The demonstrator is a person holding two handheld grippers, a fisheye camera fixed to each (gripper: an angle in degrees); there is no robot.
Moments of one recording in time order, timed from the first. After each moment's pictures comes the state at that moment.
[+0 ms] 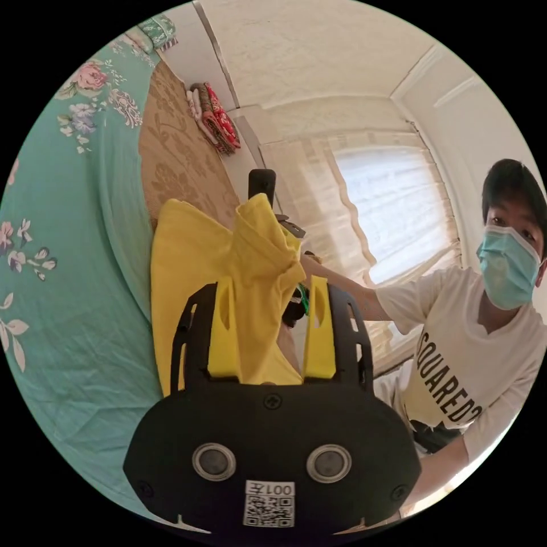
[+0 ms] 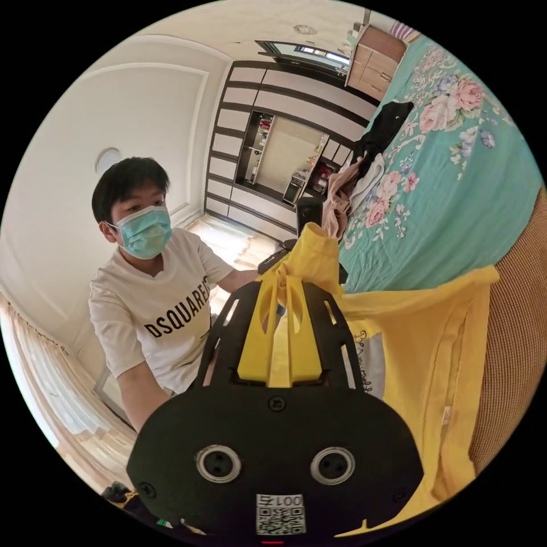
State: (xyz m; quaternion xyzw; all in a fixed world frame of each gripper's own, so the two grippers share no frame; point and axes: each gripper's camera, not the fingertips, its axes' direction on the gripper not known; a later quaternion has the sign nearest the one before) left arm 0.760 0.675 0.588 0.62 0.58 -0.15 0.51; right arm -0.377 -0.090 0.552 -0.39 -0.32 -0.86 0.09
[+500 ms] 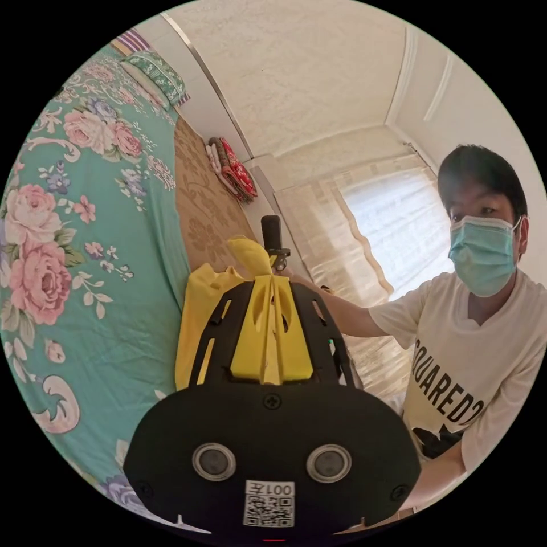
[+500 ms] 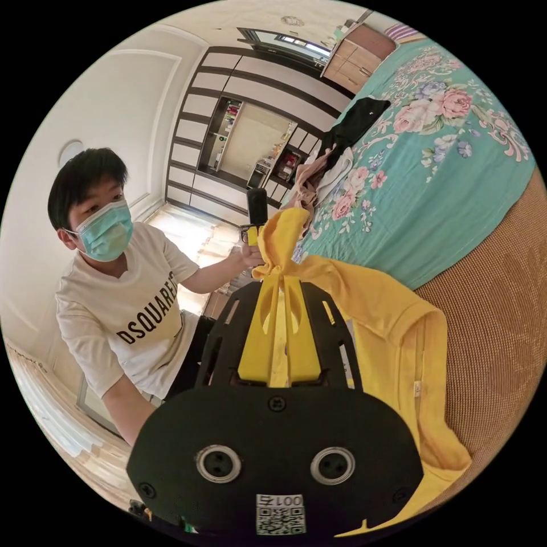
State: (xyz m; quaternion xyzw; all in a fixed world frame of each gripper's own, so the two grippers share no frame) left arm 0.781 0.805 0.581 0.67 0.50 -0.26 0.48; right arm -0.393 -0.040 0.537 -0.31 -0.26 -0.91 0.13
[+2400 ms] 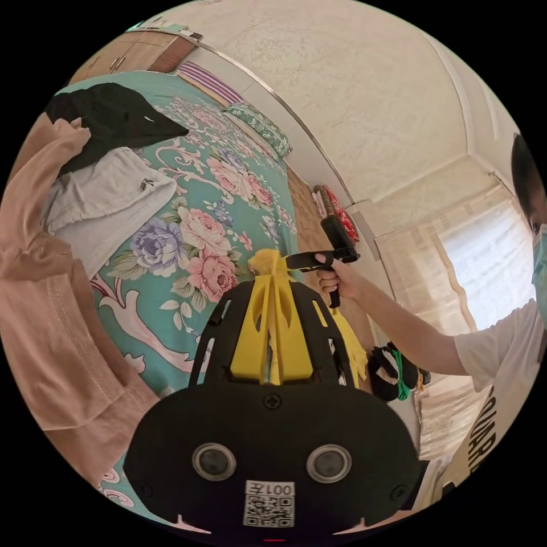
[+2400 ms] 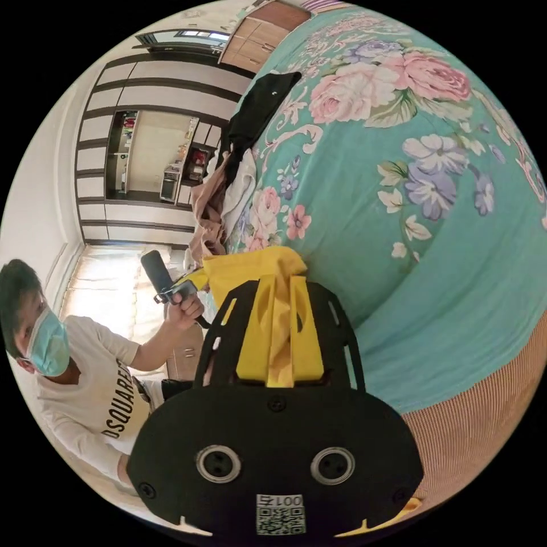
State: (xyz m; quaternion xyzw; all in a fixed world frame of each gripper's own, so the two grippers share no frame) left arm 0.832 0.898 0.641 0.58 0.37 -0.52 0.50; right arm -0.479 0.268 0.558 -0.22 -0.16 -0.92 0.29
